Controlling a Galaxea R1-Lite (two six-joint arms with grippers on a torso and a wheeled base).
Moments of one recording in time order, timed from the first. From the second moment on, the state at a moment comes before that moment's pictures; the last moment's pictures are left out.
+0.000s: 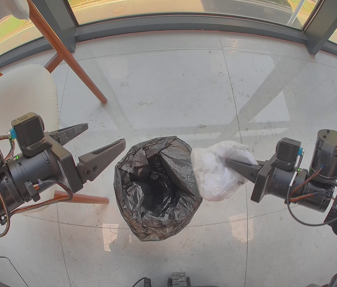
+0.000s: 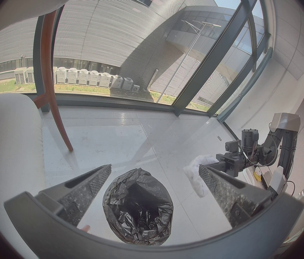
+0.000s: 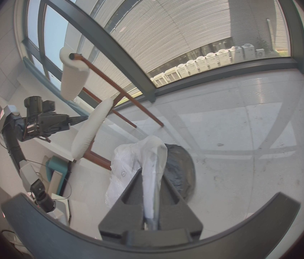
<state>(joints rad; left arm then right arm) -0.54 1.31 -0.59 -0.71 -0.12 -0.07 0.59 1.65 -0.53 -0.96 0.21 0.17</state>
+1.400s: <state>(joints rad) -0.48 1.27 -0.54 -0.71 -0.12 -0.07 0.43 1.57 -0.47 -0.97 0.20 0.17</state>
